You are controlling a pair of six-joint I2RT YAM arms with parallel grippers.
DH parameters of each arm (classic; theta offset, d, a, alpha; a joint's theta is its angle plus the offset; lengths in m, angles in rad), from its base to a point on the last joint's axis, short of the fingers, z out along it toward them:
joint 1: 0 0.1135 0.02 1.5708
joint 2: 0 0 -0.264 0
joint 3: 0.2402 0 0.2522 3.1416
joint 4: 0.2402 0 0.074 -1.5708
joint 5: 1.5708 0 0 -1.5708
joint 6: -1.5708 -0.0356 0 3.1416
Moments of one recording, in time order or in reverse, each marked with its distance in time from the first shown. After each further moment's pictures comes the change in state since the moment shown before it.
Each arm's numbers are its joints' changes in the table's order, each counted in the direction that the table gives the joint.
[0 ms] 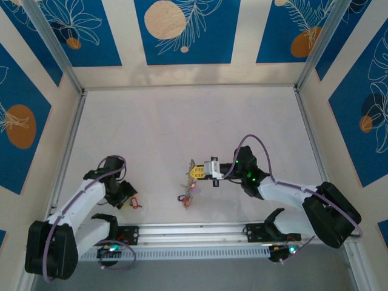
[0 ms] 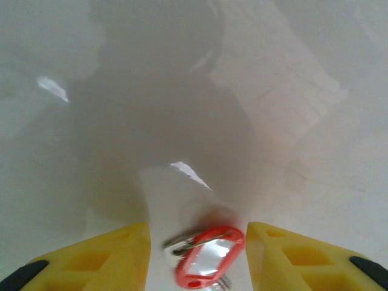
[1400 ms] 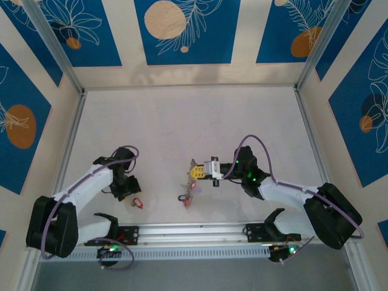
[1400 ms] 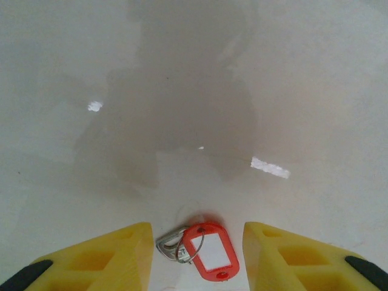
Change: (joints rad) left arm -0.133 -0.185 0.156 0.075 -0.081 -0.203; right arm -0.002 0.013 0.000 0.014 0.017 0.011
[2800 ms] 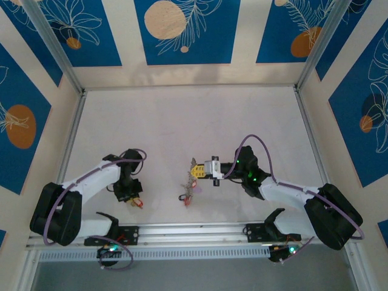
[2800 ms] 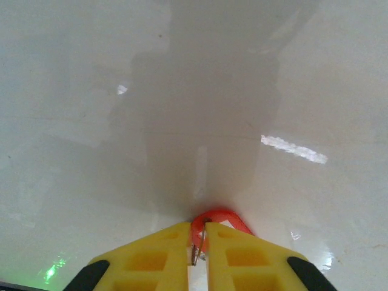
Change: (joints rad) left arm -0.093 -0.095 0.020 0.037 -0.042 0.031; right arm -0.008 0.006 0.000 -0.002 0.000 0.000
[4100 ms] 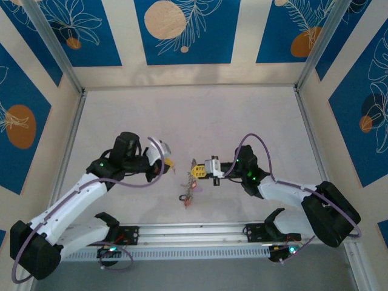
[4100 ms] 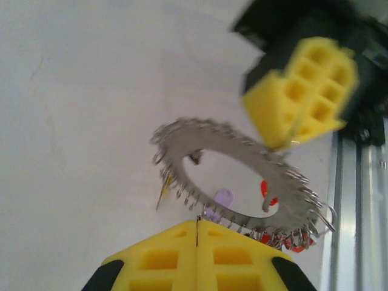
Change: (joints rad) left arm -0.169 0.320 0.121 -0.548 0.575 -1.110; right arm -0.016 -0.034 0.005 -0.022 -0.047 -0.040
